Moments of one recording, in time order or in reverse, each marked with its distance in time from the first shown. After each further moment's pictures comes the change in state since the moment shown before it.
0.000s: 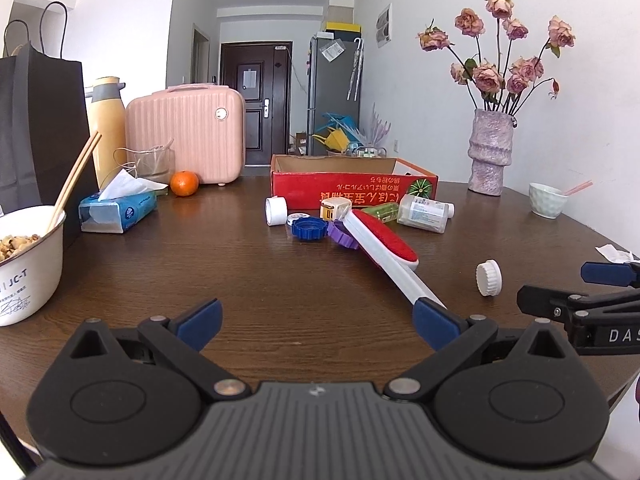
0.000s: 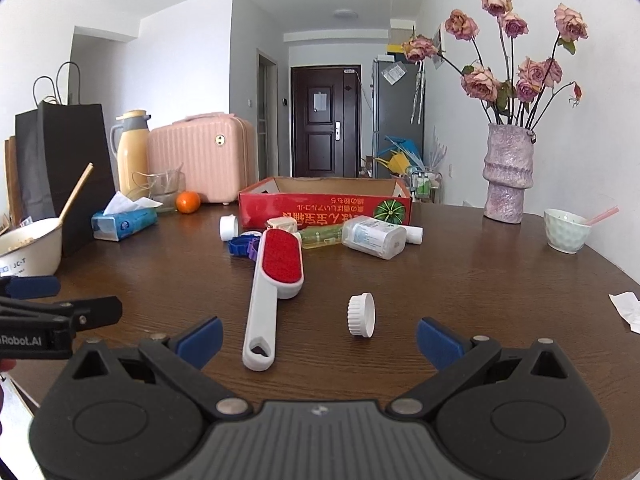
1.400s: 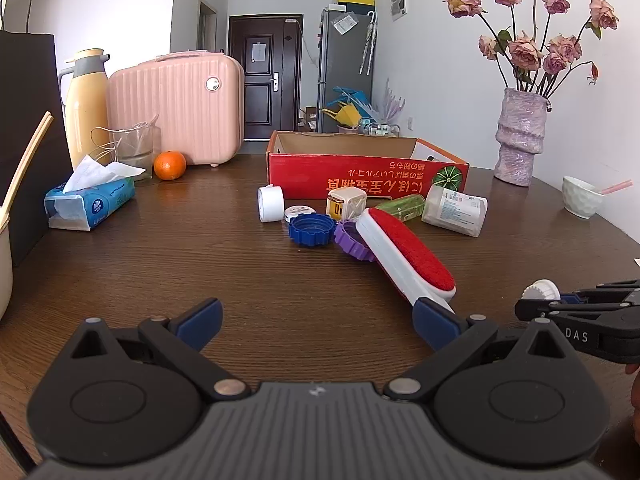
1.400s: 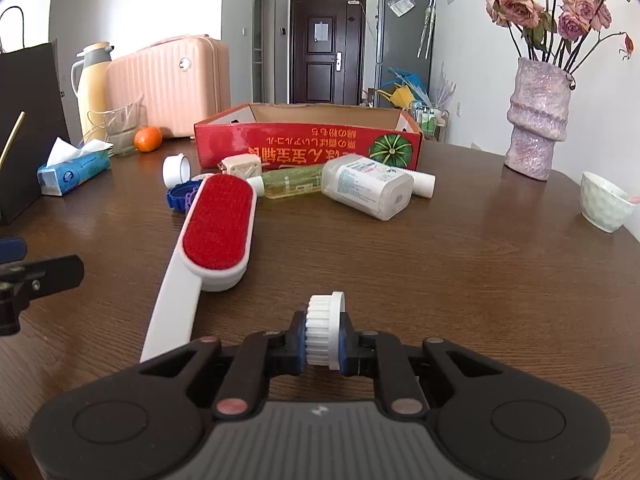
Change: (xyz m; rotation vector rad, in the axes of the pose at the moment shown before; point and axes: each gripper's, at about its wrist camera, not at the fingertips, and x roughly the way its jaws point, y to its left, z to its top) left arm 0.097 -0.007 0.030 -0.021 0.079 0.034; right arm 0.124 -0.030 0.025 -0.025 0.205 -0.008
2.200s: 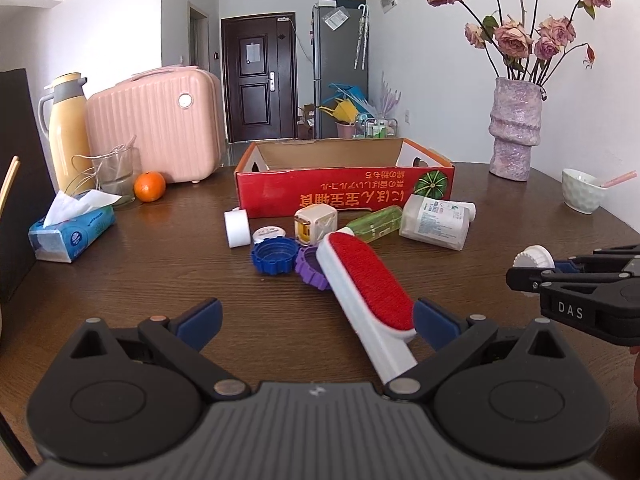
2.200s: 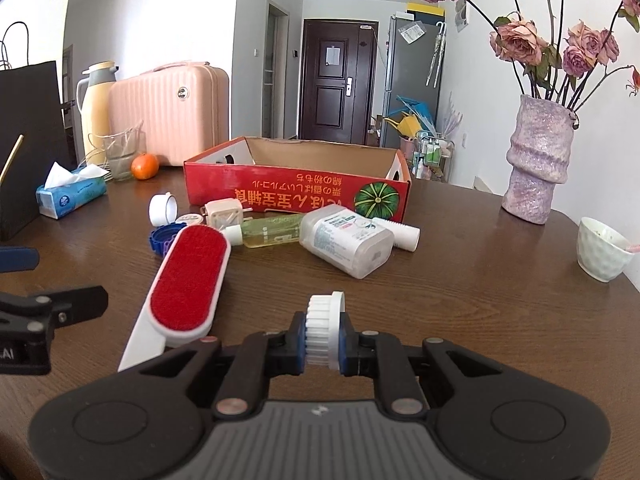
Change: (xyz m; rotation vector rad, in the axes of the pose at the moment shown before) left arm 0.022 -0.052 0.033 0.056 0.020 0.024; right arm 0.007 -0.034 0.037 -0.049 -0.065 0.018
